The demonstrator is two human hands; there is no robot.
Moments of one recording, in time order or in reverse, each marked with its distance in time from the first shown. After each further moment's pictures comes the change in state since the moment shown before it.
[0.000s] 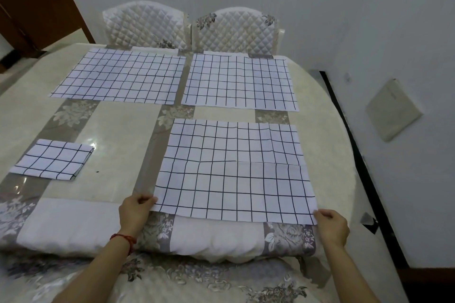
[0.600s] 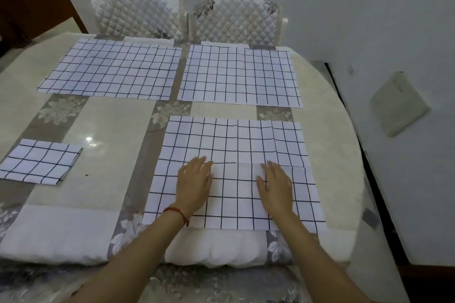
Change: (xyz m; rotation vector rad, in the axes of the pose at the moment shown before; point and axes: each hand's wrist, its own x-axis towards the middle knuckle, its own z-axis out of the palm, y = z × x) left_hand 0.007 0.085 0.098 0.496 -0.135 0.737; right_hand -0.018 -0.071 0.104 -0.408 -0.275 -0.781
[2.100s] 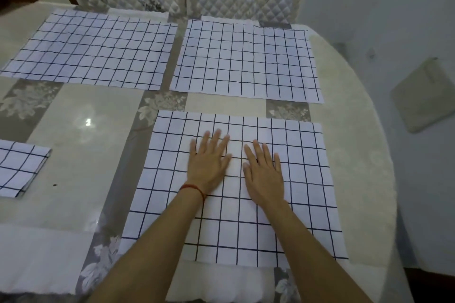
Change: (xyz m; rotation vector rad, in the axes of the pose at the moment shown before) left_hand 0.097 -0.003 0.056 0.165 -0.171 -0.020; right_hand 0.085 -0.003 0.057 -0.286 -0.154 -0.161
